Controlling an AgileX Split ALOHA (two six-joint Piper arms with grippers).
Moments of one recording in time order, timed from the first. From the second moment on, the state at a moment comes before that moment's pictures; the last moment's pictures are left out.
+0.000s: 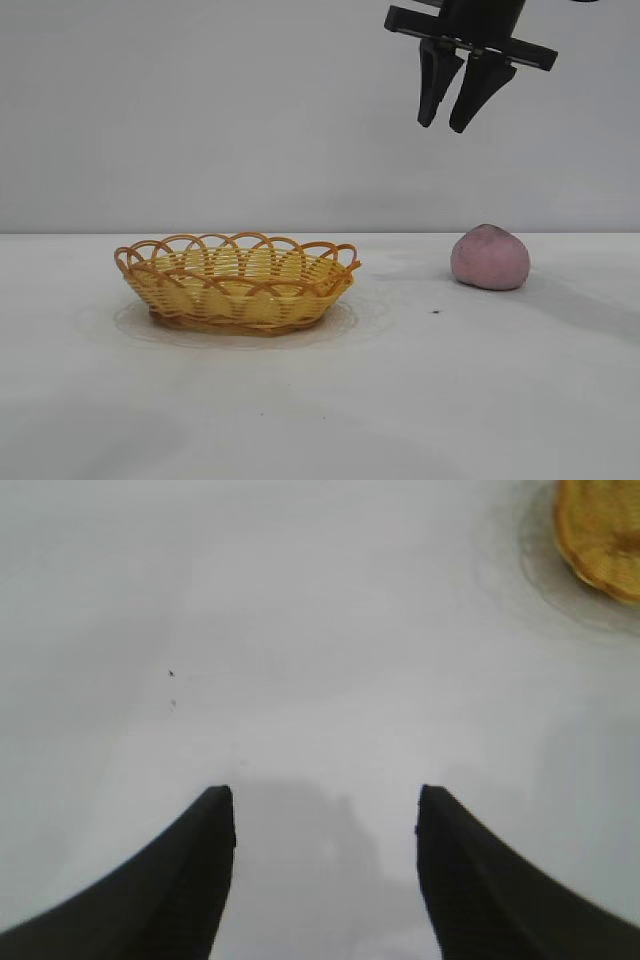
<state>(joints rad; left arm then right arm) -0.15 0.70 -0.59 0.03 0.90 -0.01 0.29 2.13 -1.91 0.23 1.05 -0.10</state>
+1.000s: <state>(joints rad) -0.15 -0.01 -0.48 -0.01 1.12 0.01 0.31 2.13 -1.91 0.24 1.06 -0.12</state>
